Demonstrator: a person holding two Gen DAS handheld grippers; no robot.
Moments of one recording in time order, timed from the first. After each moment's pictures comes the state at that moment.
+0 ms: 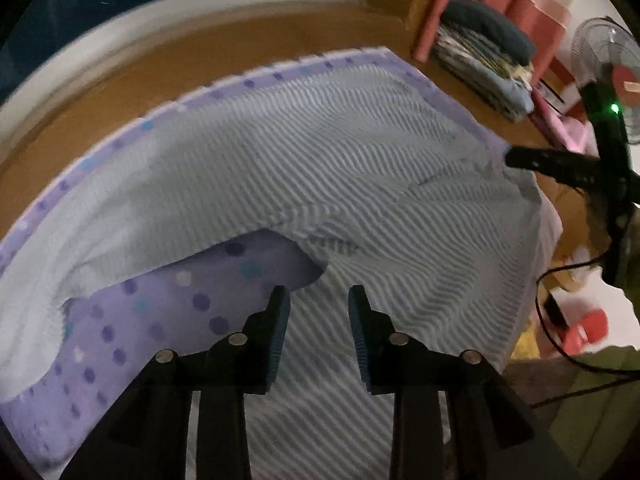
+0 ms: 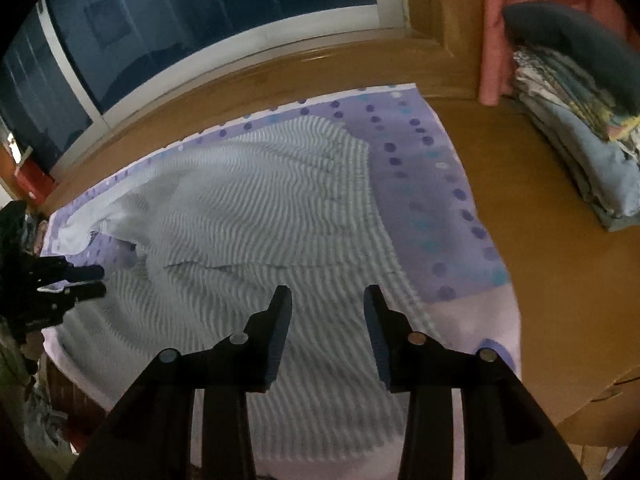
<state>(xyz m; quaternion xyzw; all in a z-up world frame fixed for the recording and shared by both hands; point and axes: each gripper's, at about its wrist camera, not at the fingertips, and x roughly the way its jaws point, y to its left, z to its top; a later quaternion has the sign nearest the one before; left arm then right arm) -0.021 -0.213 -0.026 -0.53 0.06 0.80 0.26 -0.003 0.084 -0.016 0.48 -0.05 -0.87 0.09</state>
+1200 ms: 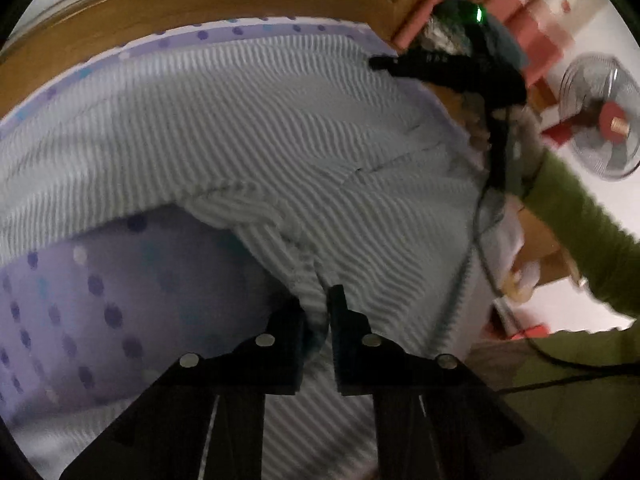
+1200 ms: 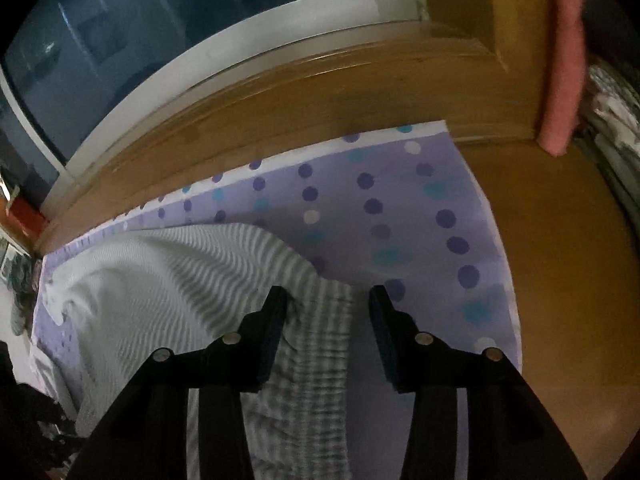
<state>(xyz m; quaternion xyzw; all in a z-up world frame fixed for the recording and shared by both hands) -0.015 -0.186 -0.047 -0.58 -0.05 0.76 0.29 -0.161 0.118 -0.052 0.48 -0.08 -0.87 0.13</state>
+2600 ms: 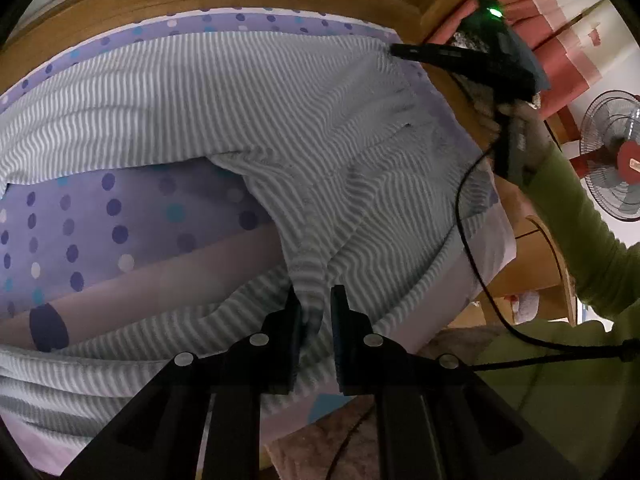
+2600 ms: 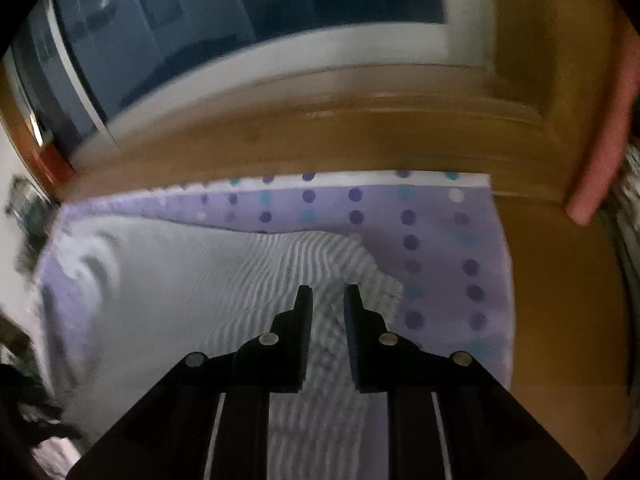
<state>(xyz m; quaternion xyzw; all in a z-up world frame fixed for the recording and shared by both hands) 0.035 -0.180 -0.032 -0.60 -0.08 0.77 0.21 -0.182 0.082 -0.041 0.46 0.02 -0.87 0.19</state>
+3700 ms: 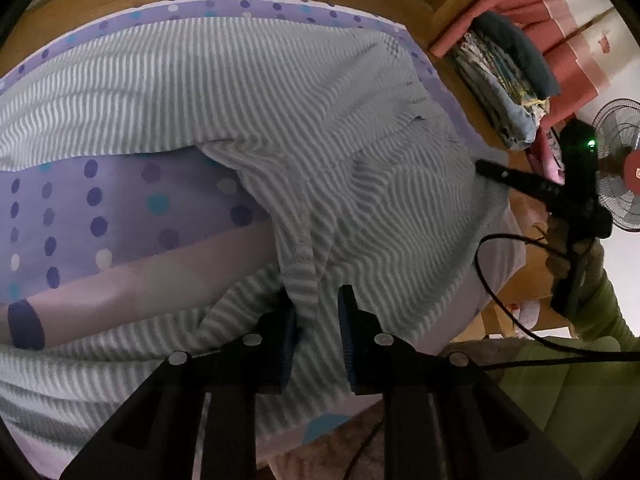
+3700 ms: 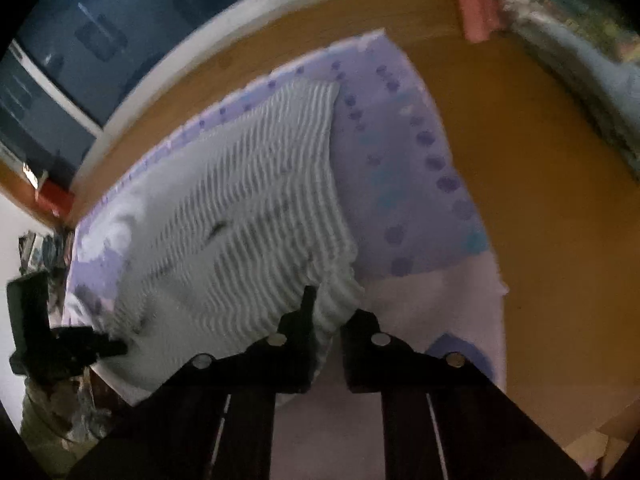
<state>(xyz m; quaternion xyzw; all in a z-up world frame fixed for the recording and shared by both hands) 0.035 -0.171 -0.040 -0.60 -0.10 0.77 0.21 -0.011 0.158 -0.040 0.51 -0.12 -0.84 0.16</state>
